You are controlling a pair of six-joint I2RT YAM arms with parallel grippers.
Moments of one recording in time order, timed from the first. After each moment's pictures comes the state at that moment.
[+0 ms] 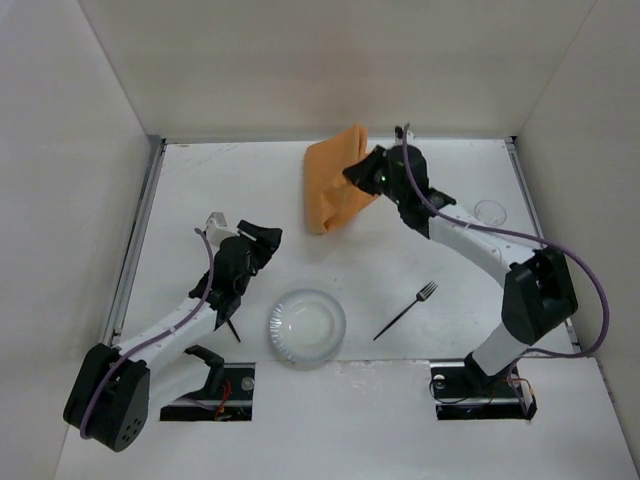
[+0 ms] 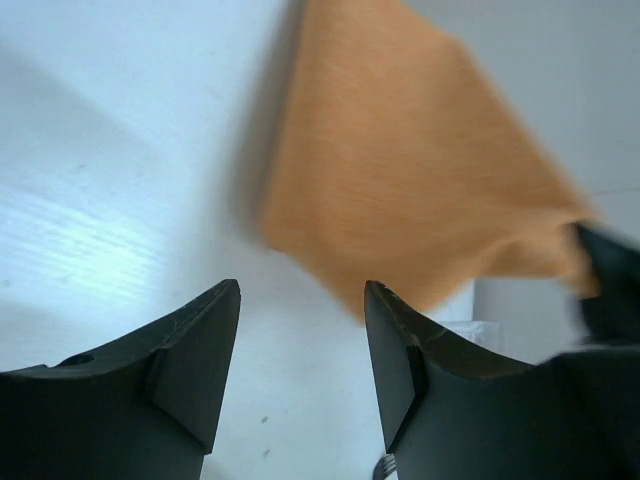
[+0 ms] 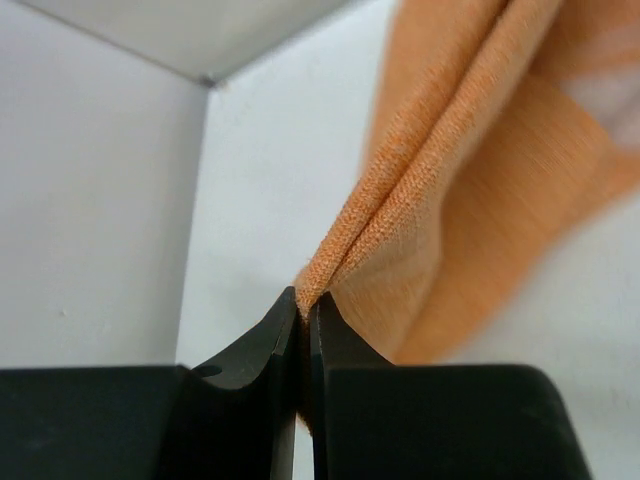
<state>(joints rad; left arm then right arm) -0.48 1.03 0.40 0.30 -0.28 -1.12 0.53 1.61 1.14 0.18 0.00 0.87</state>
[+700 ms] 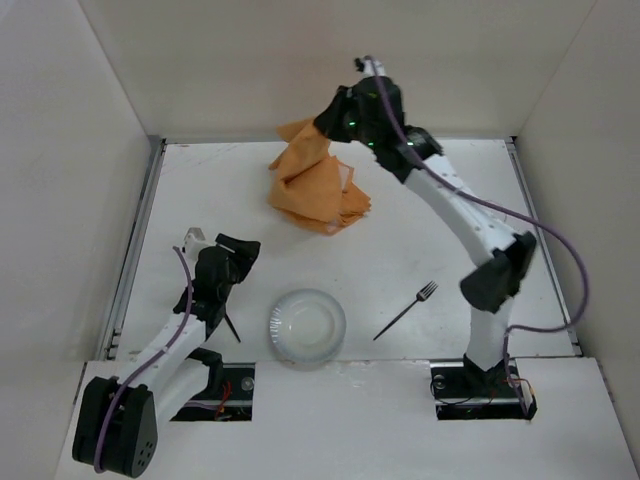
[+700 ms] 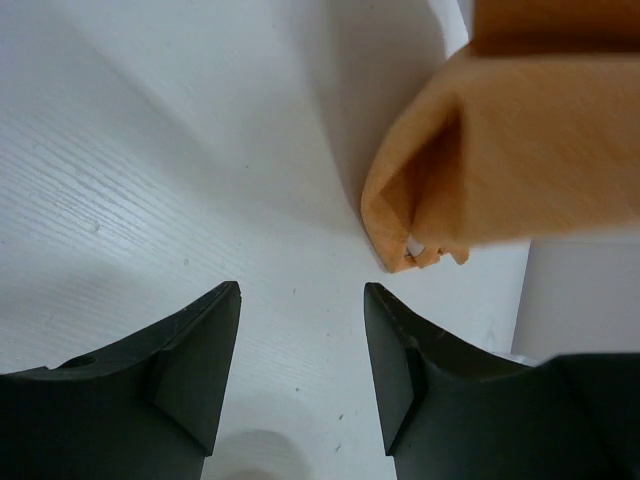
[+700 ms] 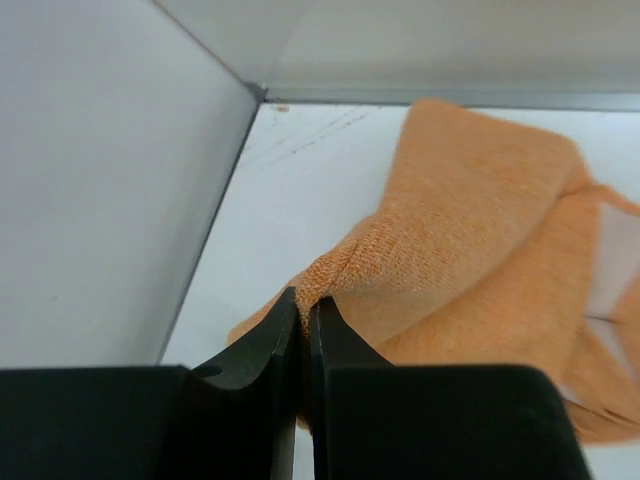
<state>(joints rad) -0.27 0.89 0.28 0.16 -0.16 -1.12 0.66 2.05 2.28 -0.48 0.07 0.56</state>
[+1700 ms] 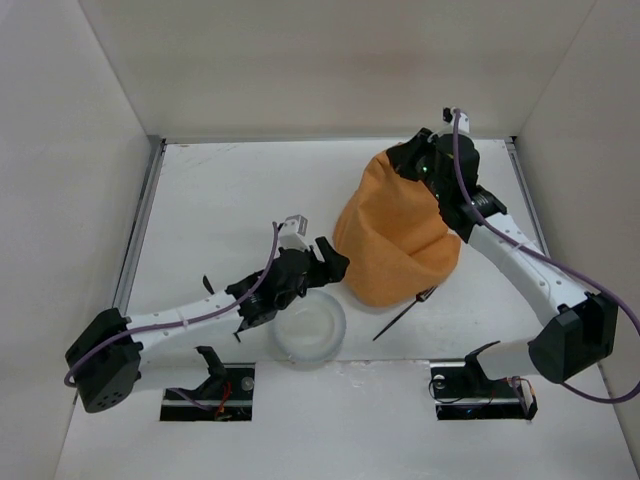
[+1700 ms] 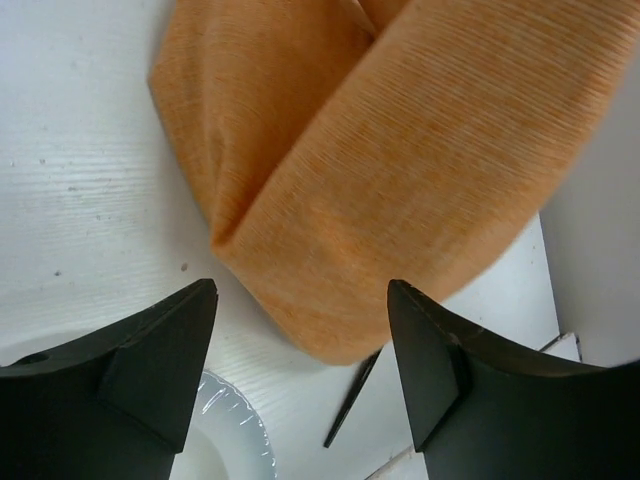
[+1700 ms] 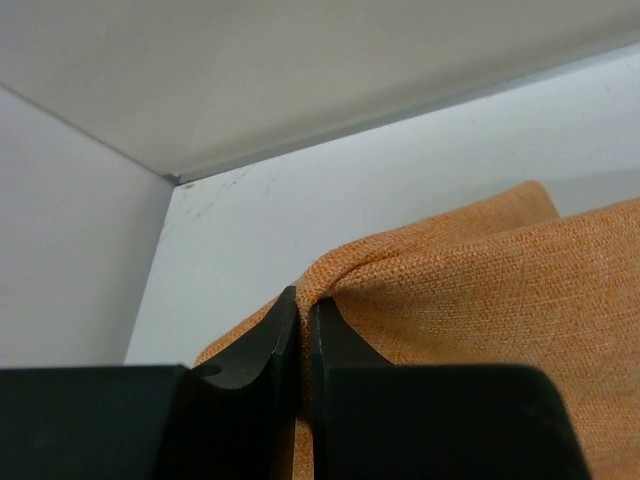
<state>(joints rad) -0.96 1.16 0.59 0.14 -0.35 -0.90 0.42 1.37 1.24 -0.03 0.11 0.62</state>
